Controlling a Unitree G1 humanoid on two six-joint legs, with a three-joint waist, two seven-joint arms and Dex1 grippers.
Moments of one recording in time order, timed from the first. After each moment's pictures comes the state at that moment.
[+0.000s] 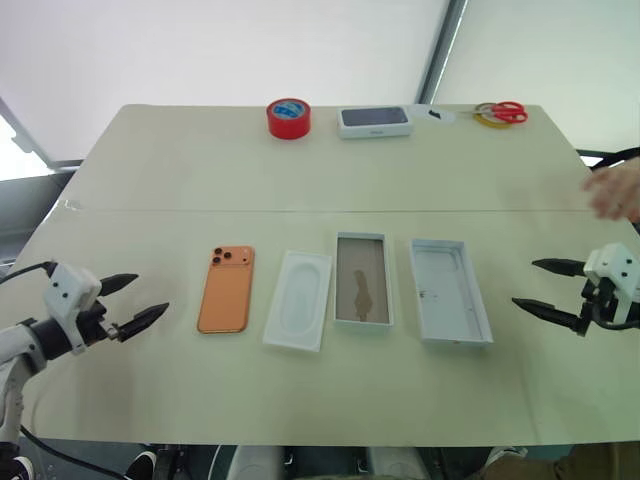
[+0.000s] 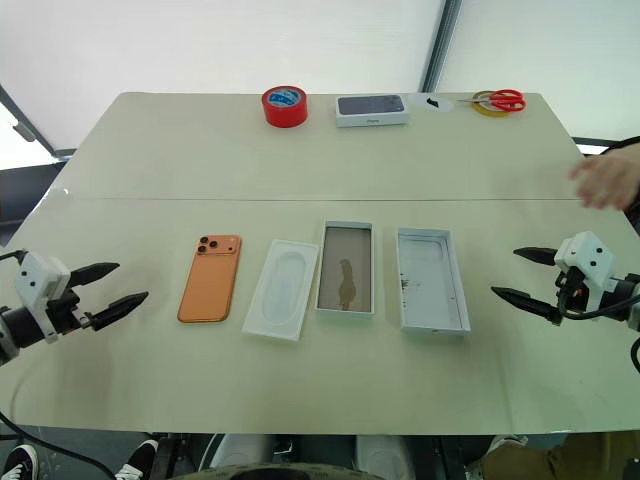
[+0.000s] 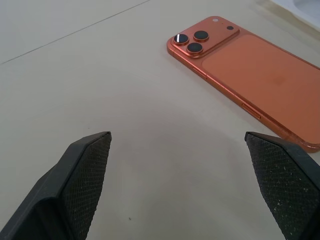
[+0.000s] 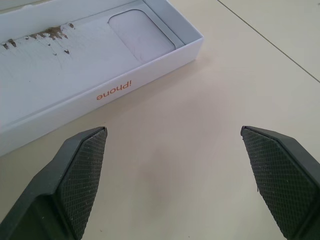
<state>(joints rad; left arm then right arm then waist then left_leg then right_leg) 0.13 0.81 0.45 0.10 -0.43 0.11 -1.04 -0.16 -1.00 -0.31 0.51 0.33 -0.11 1.29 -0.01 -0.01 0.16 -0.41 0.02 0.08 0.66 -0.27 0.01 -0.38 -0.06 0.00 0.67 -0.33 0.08</state>
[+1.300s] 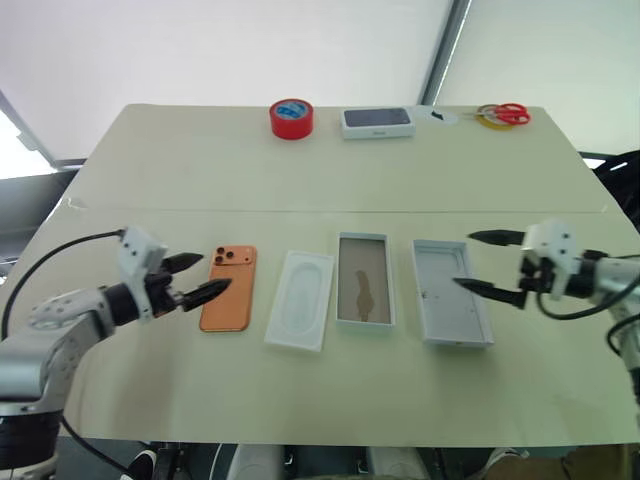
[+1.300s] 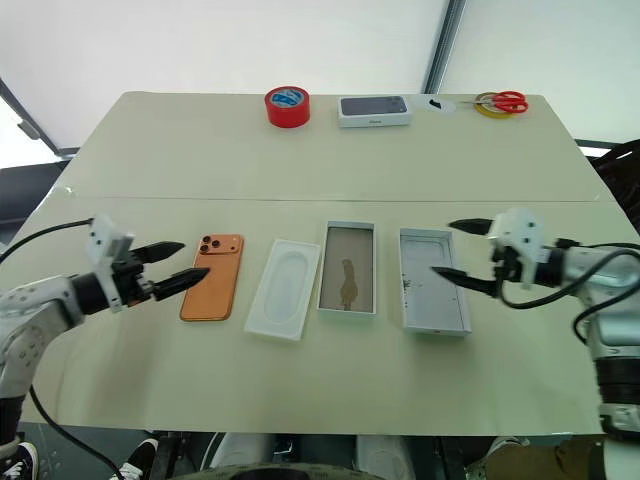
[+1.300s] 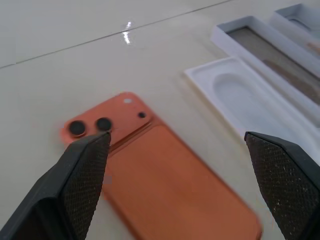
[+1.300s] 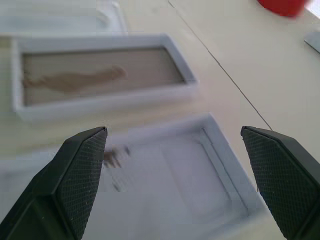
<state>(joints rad) -0.10 0.75 0.23 -0.33 -0.62 0.77 -0.77 -0.26 -0.88 -0.14 0.09 0.35 0.02 1.22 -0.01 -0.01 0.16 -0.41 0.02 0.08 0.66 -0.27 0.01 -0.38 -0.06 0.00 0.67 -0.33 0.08</state>
